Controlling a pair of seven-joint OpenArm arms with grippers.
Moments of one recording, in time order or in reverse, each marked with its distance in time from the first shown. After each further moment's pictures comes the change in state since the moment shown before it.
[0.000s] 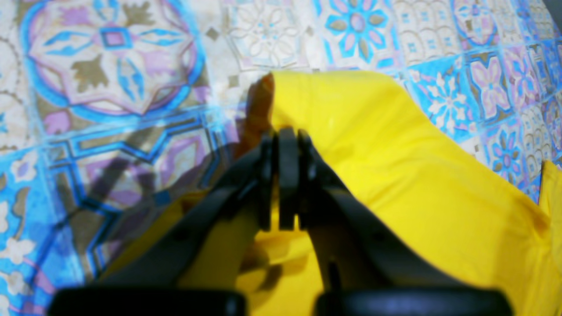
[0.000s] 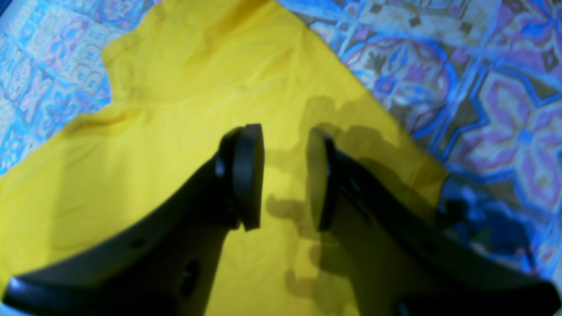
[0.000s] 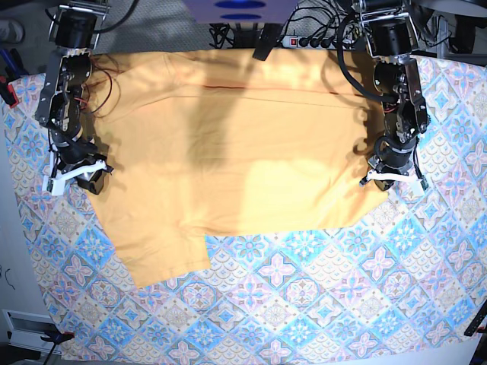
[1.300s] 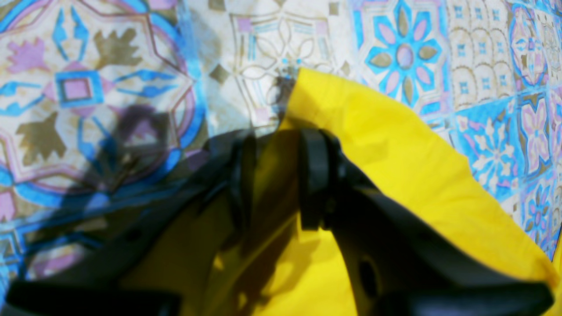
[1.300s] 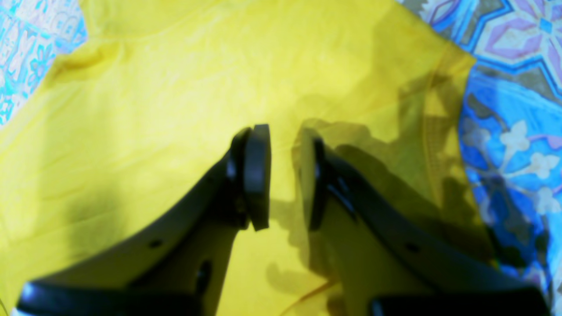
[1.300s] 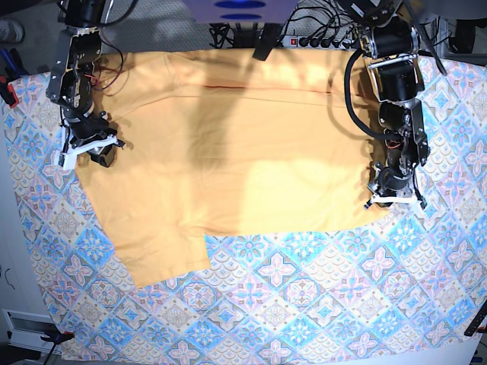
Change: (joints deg) left arm -14.6 -2.1 -0.2 -24.1 0.8 -0.3 -2.4; right arm -7.3 -3.5 0.2 2.3 0.2 -0.2 0.4
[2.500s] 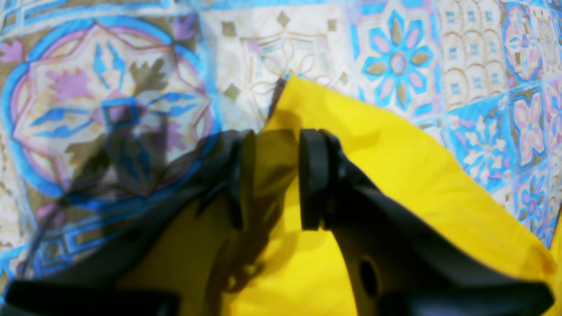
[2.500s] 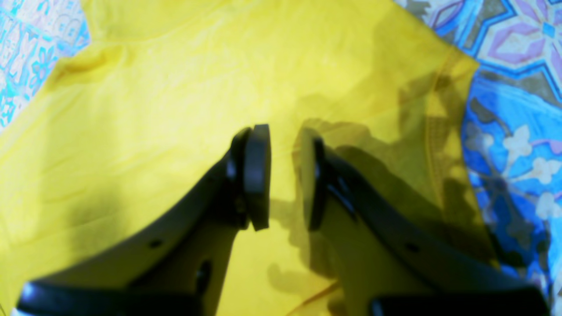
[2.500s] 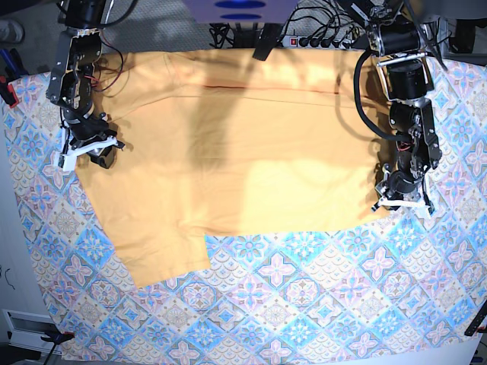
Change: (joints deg) left arm 0.8 -3.0 0.2 5.7 -0.9 0.3 5.8; right arm 0.4 0.0 0.0 -0.2 0.0 0.0 0.0
